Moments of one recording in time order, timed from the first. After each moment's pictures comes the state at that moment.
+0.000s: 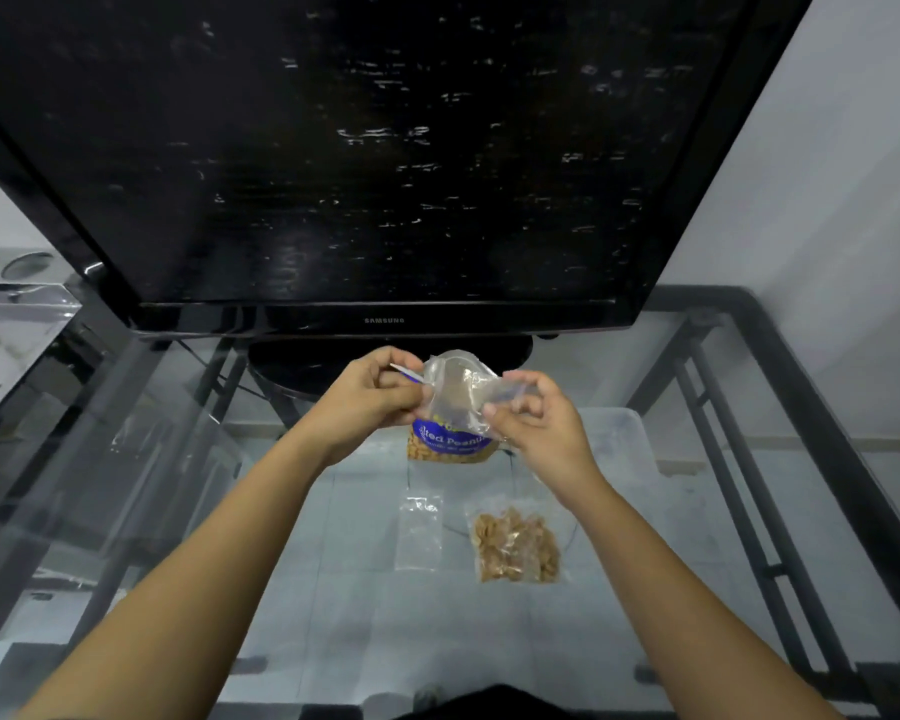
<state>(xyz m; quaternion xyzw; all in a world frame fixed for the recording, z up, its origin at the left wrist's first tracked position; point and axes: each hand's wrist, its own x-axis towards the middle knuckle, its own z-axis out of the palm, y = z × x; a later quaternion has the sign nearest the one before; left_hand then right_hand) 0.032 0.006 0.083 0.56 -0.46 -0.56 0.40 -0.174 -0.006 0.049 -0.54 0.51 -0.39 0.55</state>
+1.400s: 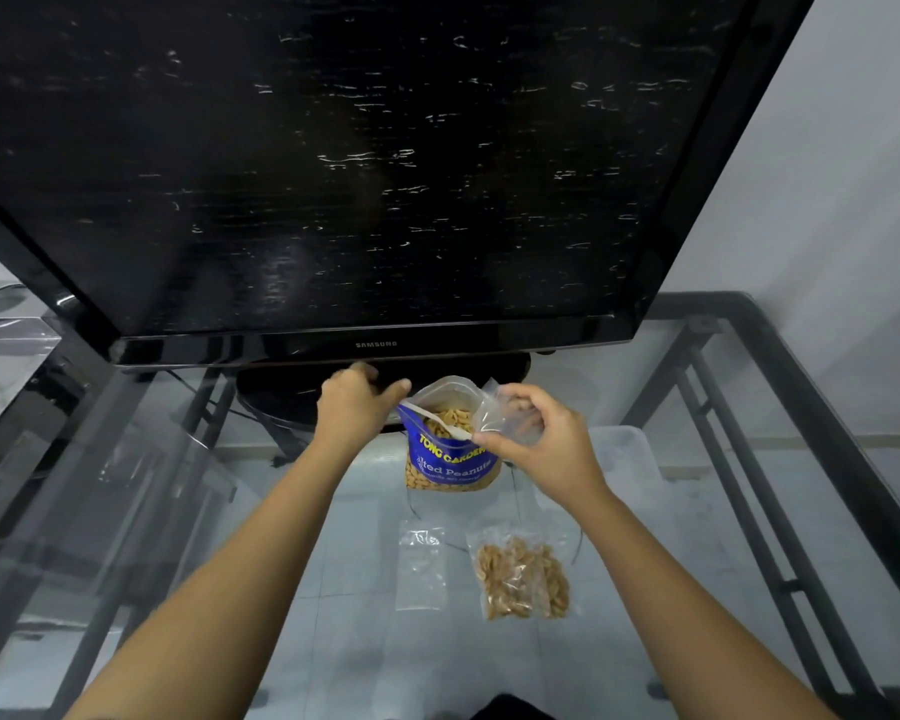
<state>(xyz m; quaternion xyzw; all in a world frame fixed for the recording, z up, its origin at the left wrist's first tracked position) 0.037 -0.051 0.055 0.80 -0.49 -0.25 0.25 -0.182 -0.038 0.035 -0.67 0.53 -0.35 0.38</state>
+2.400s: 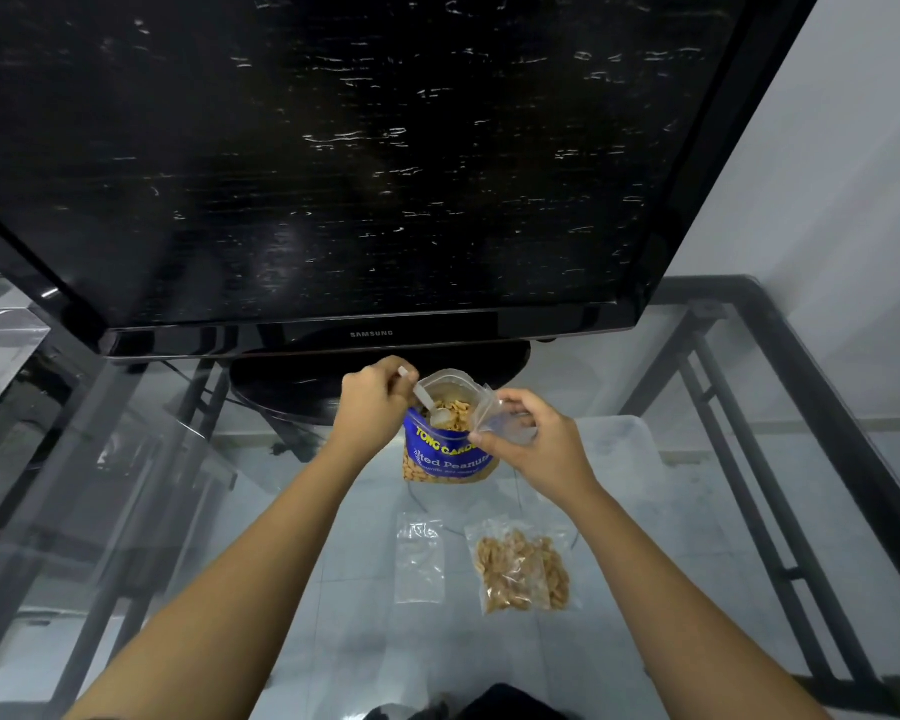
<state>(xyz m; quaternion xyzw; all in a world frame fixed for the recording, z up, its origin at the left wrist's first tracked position) 0.023 -0.055 0.036 0.71 -0.57 -0.26 0.31 -0.181 -0.043 0.013 -0.64 0.54 -0.33 0.43</state>
